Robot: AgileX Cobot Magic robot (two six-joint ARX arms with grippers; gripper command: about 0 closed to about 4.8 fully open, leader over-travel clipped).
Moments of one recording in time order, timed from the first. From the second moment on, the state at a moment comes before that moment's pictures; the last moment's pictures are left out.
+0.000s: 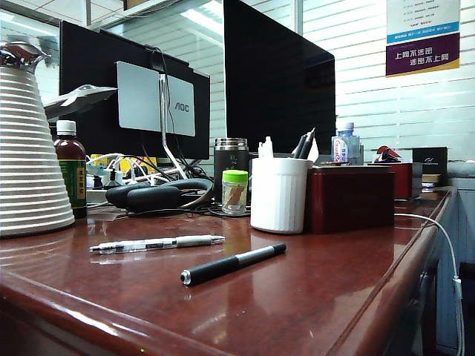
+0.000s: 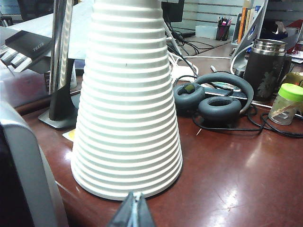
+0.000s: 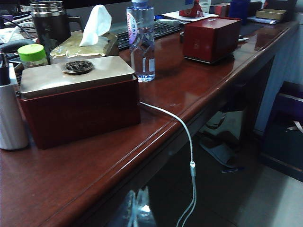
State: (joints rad) left arm 0.04 0.00 0.01 0.03 0.03 0.03; right arm 0.12 0.00 0.01 -0.07 0.03 0.07
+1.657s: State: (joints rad) left arm 0.04 0.44 0.79 -0.56 0.56 0.09; right arm 0.14 0.61 0.98 -0.49 -0.50 -0.16
